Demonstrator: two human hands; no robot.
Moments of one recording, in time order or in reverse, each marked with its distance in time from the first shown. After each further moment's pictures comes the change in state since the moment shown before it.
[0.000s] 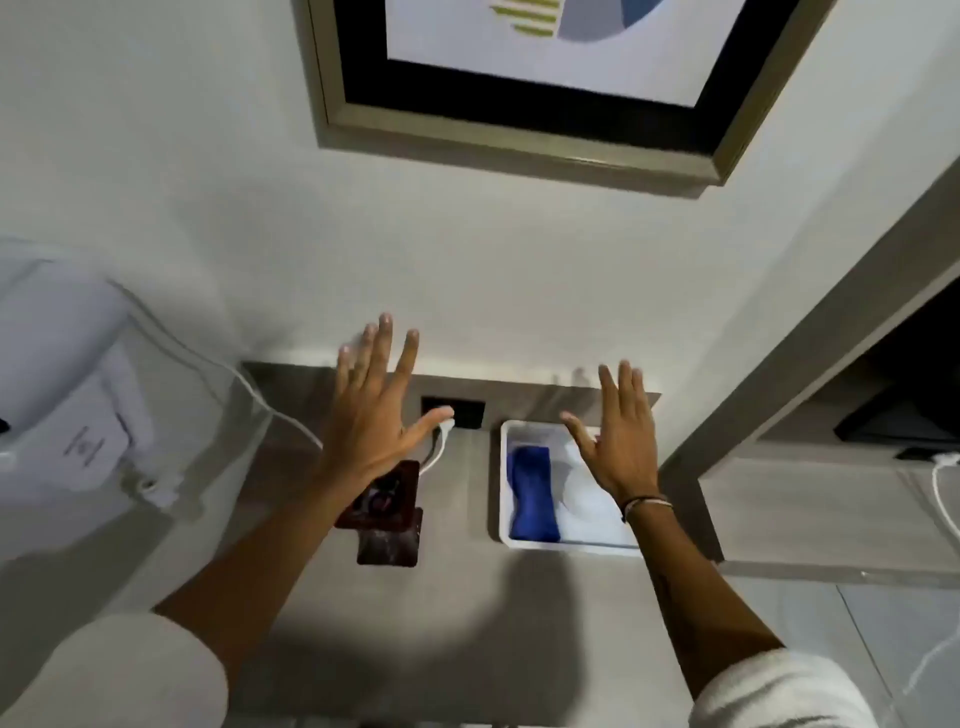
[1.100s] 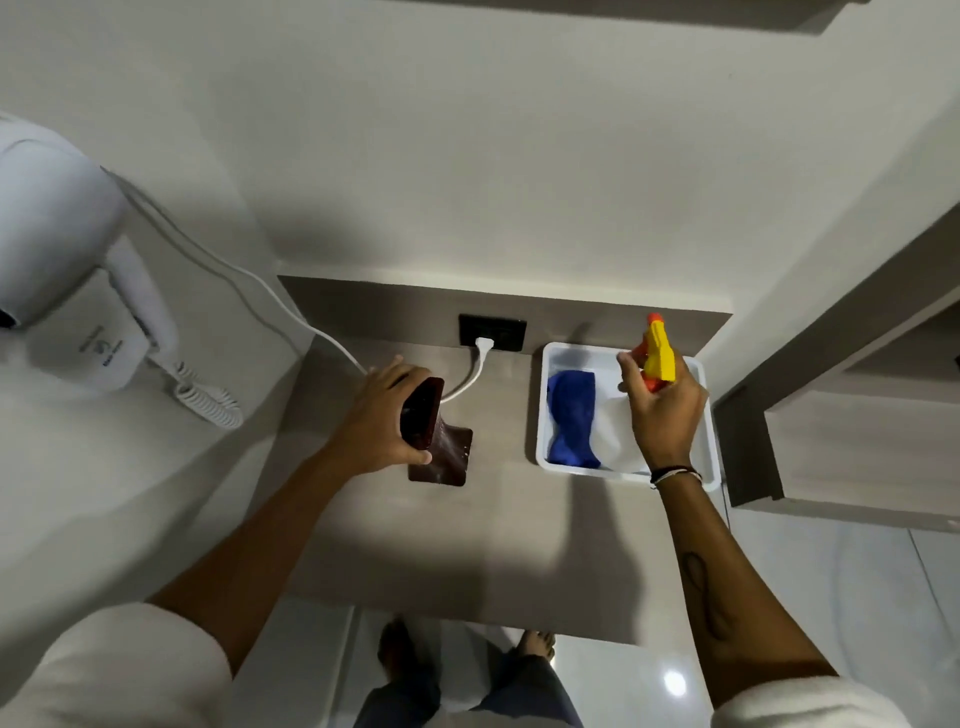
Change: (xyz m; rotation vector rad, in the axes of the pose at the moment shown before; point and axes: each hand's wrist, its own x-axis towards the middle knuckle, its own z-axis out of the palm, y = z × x) left_hand -0.095 -0.043 0.063 -0.265 -0.402 -0.100; right_hand -0.038 0.011 0.044 0.609 0.215 0.253
